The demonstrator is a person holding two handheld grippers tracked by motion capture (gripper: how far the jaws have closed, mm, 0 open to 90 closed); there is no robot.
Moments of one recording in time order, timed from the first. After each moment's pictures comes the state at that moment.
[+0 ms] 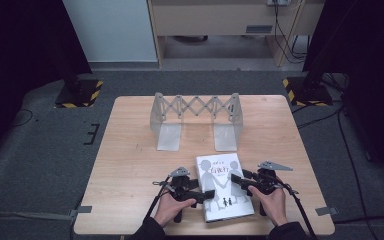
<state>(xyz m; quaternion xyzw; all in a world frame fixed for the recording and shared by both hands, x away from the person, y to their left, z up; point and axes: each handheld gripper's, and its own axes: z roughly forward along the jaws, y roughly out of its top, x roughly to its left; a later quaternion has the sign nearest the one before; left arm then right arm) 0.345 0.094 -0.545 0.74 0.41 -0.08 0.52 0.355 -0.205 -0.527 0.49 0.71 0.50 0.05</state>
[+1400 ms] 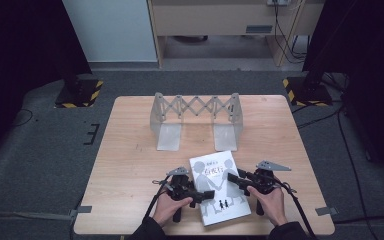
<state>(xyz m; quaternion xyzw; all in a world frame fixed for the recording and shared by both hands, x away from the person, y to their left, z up) 0.348 0.093 -0.549 0.74 0.39 -0.13 0.54 0.352 -0.195 -0.519 0.45 0.71 0.54 0.03</state>
